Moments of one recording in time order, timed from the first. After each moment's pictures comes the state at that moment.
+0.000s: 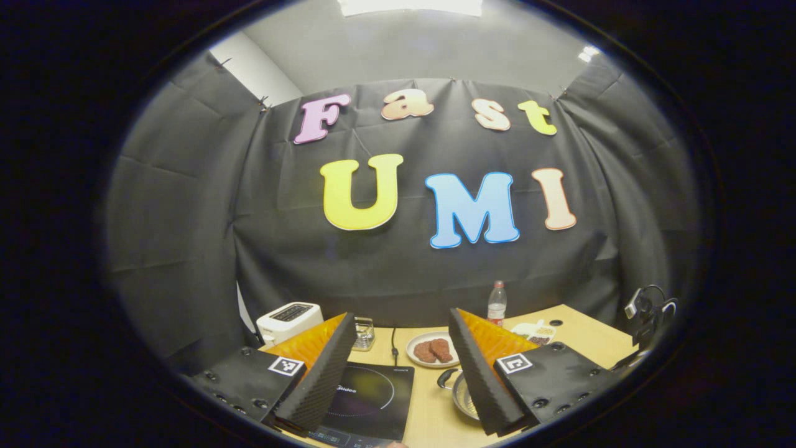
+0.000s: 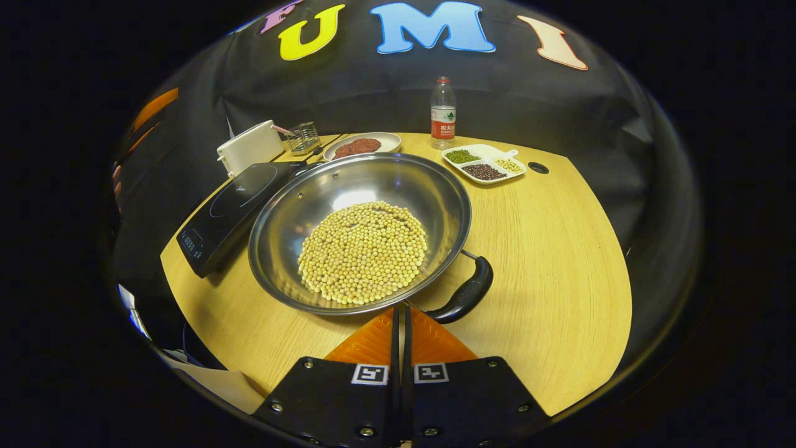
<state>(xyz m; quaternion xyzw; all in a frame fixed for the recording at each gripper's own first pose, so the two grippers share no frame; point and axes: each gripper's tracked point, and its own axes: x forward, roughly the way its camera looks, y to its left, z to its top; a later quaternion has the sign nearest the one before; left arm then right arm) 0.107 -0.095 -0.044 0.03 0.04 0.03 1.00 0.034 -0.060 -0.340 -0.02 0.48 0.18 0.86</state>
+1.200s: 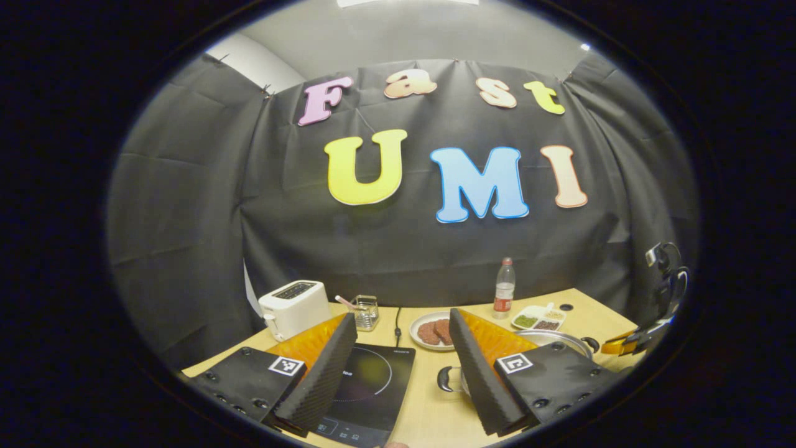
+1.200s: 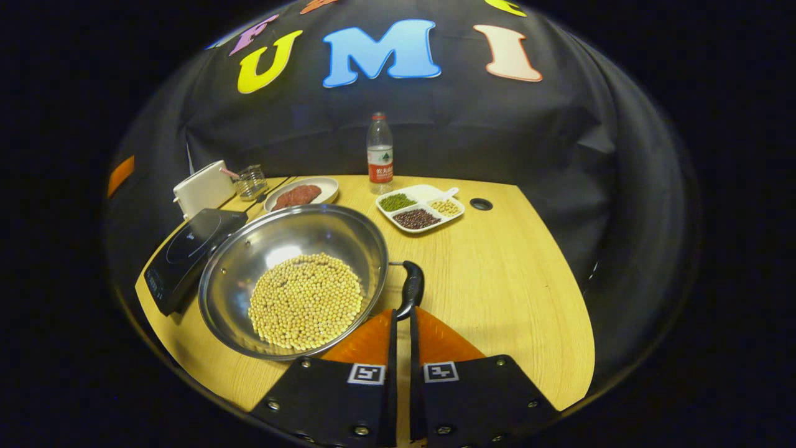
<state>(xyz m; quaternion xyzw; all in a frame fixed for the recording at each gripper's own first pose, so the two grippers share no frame) 0.116 -0.113 -0.100 0.03 0.09 0.04 0.99 0.113 -0.128 -0.314 0.01 0.39 0.09 0.92</state>
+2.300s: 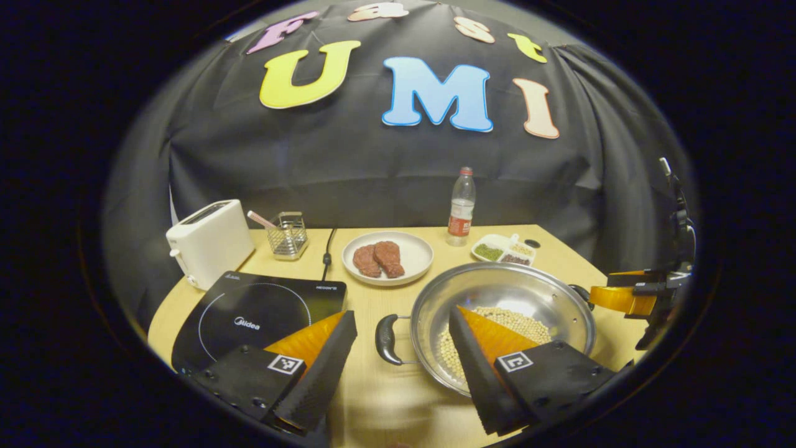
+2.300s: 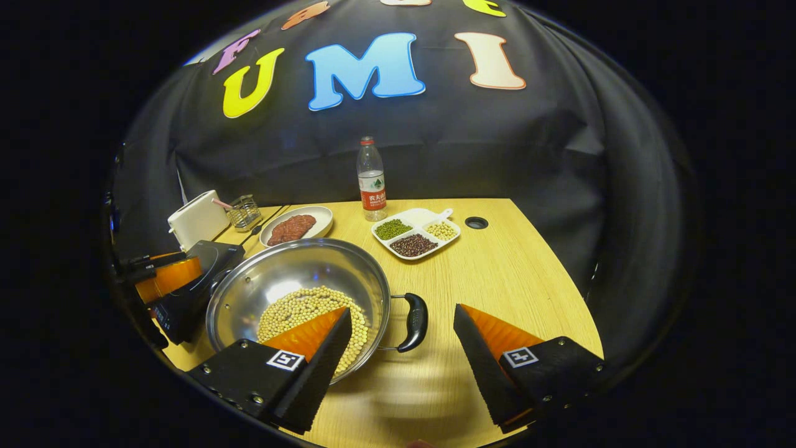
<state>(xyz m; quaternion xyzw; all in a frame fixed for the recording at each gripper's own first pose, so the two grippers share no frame) 0.181 -0.174 -0.273 0.00 0.28 -0.07 0.96 0.141 -0.117 -0.319 0.03 0.37 0.07 0.93</state>
